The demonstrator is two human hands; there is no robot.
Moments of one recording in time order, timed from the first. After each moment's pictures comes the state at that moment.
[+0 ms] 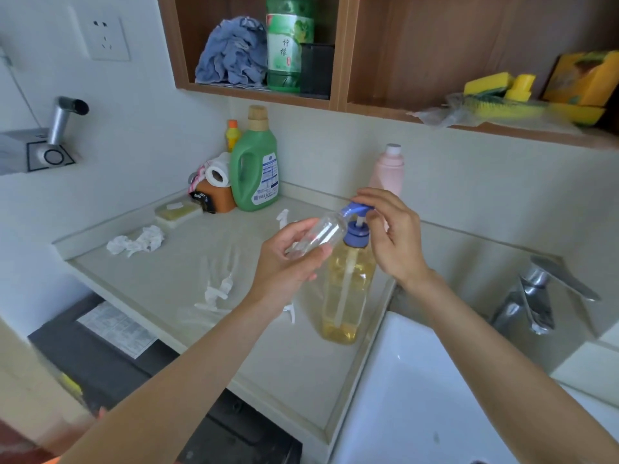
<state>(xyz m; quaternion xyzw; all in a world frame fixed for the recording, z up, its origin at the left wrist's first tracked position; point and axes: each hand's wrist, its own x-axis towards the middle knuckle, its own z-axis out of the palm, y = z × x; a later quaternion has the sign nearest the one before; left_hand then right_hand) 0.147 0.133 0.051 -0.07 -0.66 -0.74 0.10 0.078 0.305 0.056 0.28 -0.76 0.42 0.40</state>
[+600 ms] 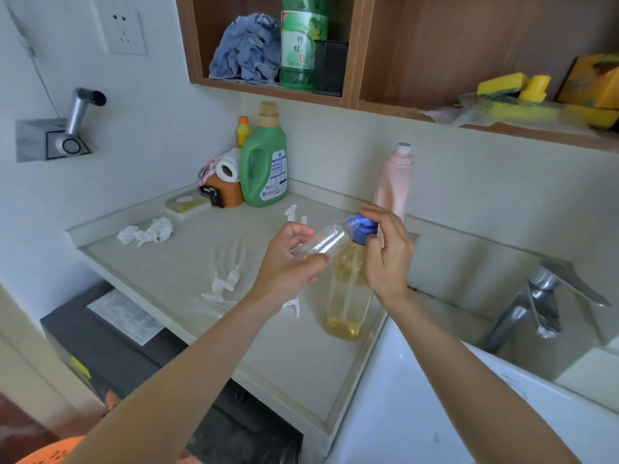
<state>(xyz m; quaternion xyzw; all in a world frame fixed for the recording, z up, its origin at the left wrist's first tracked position) 0.146 0.128 0.041 -0.04 -0.70 -0.71 0.09 0.088 0.279 0.021 0.23 -0.72 0.48 0.46</state>
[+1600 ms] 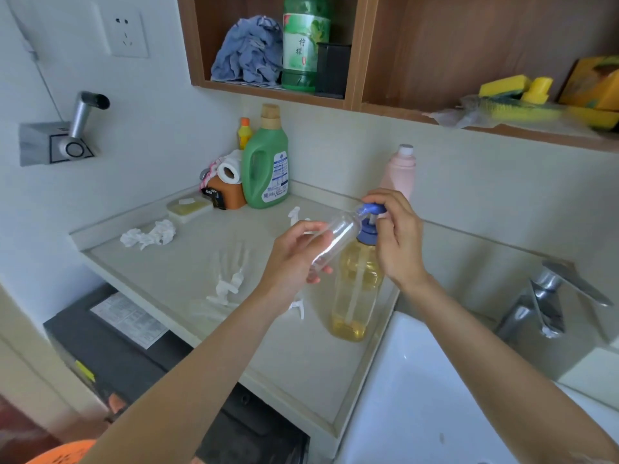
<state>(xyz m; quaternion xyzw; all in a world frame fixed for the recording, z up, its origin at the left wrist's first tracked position) 0.146 0.124 0.052 -0.04 -0.65 -0.76 0.05 0.084 0.286 0.054 0.26 -0.74 0.46 0.41</state>
